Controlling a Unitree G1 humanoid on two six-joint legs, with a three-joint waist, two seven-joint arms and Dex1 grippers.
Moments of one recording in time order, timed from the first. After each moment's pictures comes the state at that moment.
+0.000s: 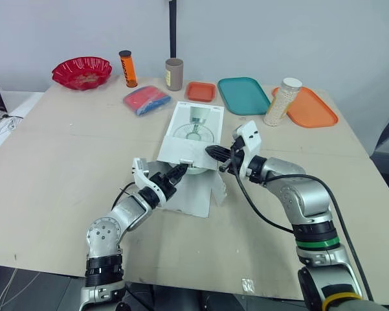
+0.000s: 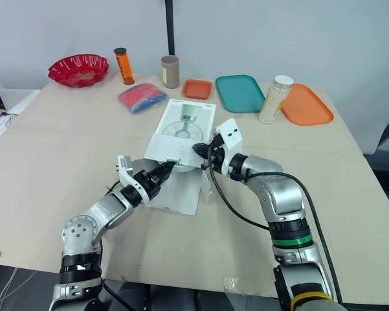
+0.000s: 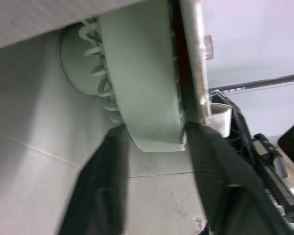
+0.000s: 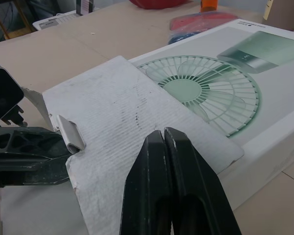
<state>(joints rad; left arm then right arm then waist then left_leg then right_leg) -0.32 -0.06 0.24 -0.09 -1.34 0.89 0.10 -0.59 -0.37 0.05 -0.07 0.36 0.67 0.63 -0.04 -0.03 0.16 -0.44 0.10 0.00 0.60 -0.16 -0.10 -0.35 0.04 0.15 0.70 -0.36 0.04</state>
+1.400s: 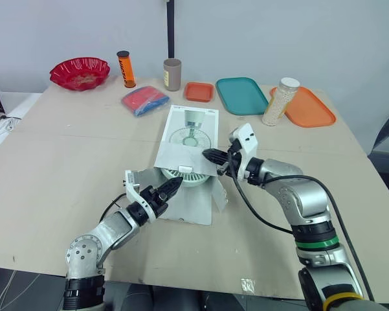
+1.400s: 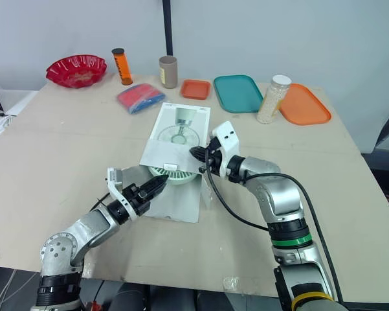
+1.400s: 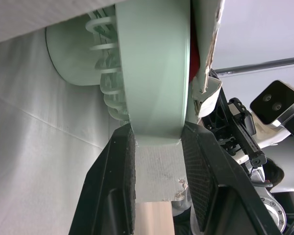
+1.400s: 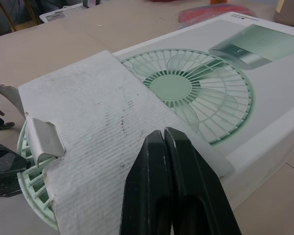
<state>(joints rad) -0.15 0.10 0.19 -0.20 -1.54 0.92 0.12 -0.59 -0.38 0.08 -0.07 0.36 0.67 0.66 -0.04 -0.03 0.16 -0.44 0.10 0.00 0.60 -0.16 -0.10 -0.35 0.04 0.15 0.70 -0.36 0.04</state>
